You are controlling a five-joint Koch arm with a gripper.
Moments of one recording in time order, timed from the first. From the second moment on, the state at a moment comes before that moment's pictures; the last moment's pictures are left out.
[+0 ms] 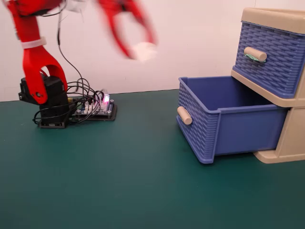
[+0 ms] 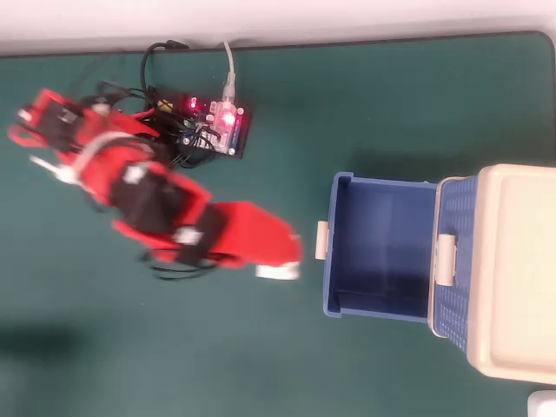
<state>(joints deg) -73.7 90.1 43.2 96.8 150.3</state>
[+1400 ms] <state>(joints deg) -75.5 66.4 41.0 97.0 140.8</state>
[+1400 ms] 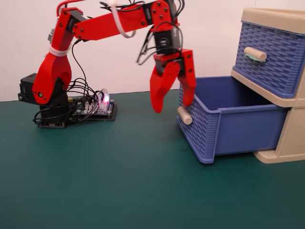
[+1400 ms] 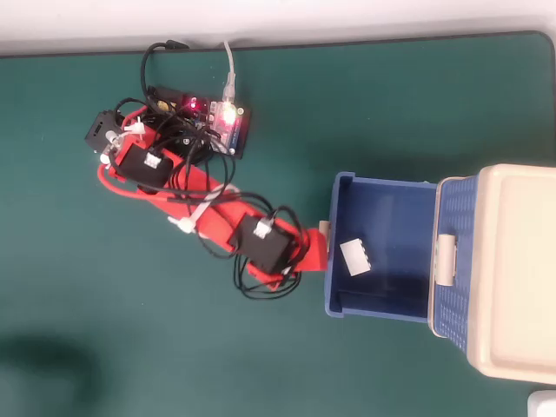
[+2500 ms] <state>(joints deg) -60.5 79.1 15.6 111.4 140.1</state>
